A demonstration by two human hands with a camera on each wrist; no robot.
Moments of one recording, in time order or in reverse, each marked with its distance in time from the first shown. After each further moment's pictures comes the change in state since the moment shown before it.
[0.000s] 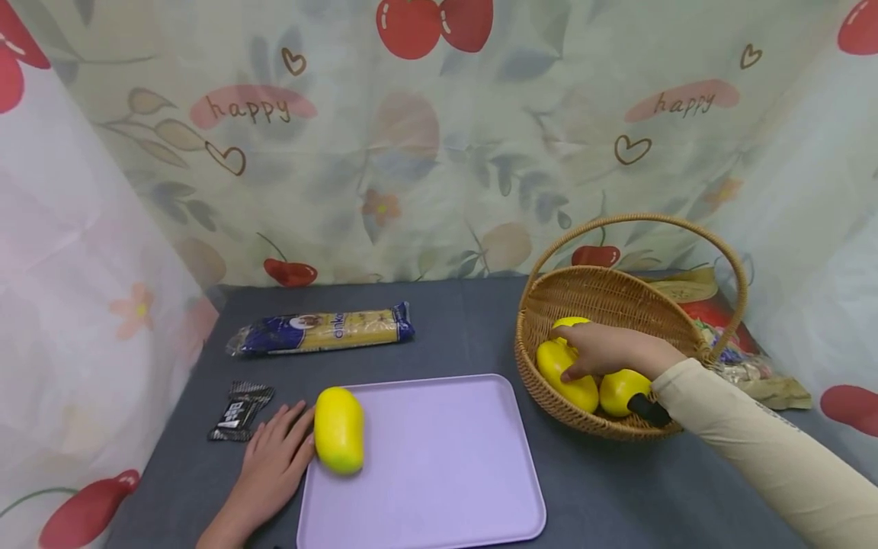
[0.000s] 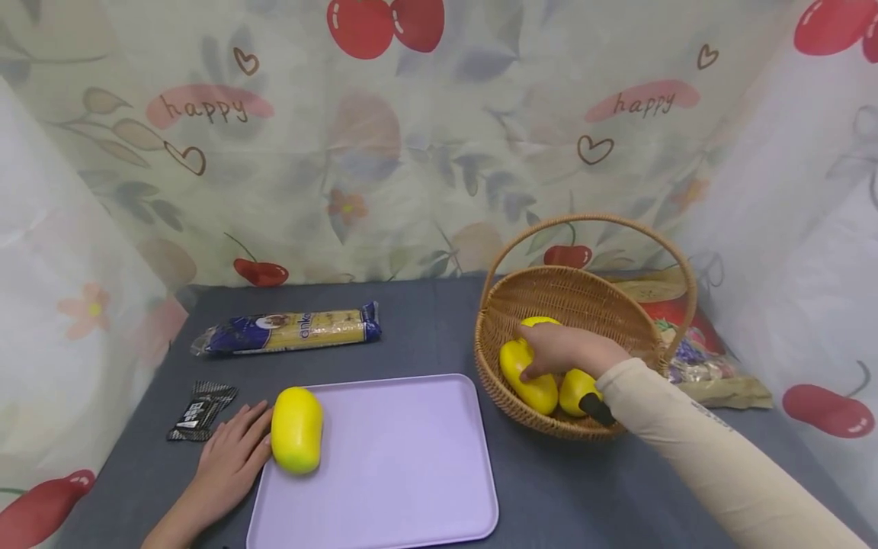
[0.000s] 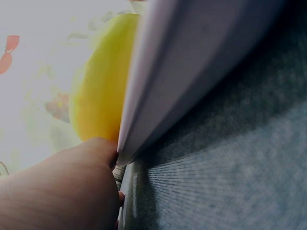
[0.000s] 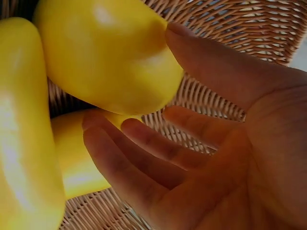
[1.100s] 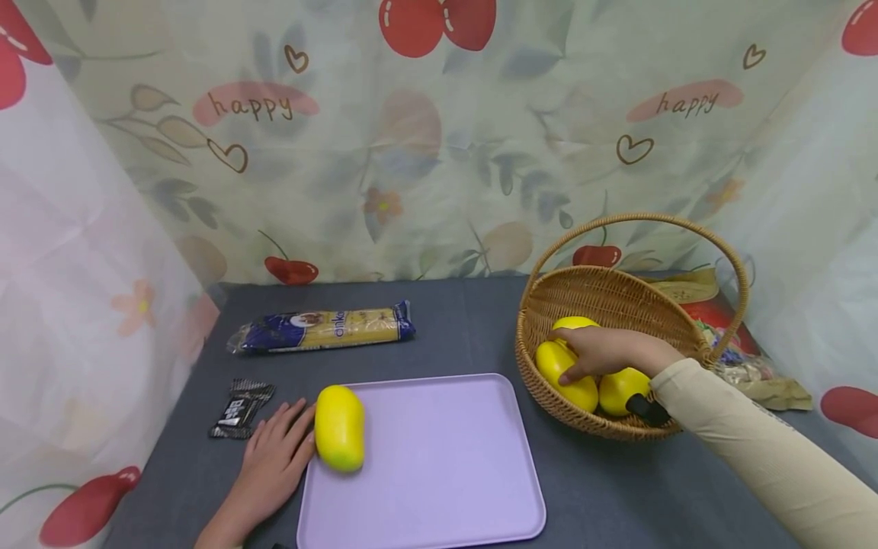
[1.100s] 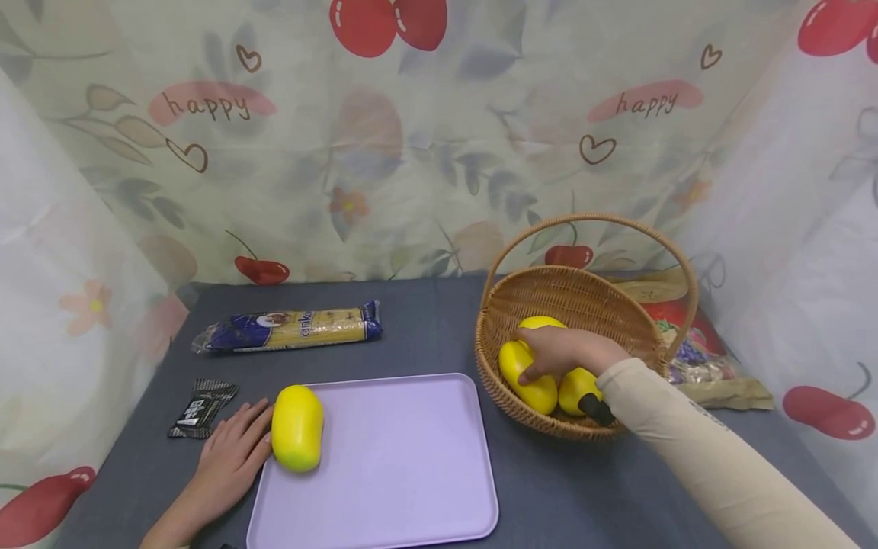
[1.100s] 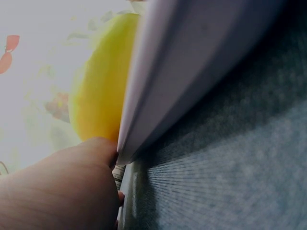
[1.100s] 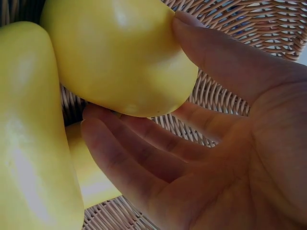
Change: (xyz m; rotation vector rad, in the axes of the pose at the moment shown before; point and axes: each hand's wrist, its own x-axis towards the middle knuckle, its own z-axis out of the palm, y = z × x) left_hand -0.001 0.001 -0.001 0.001 0.016 0.009; right_hand 0.008 0.009 0.004 0.000 -0.041 -0.009
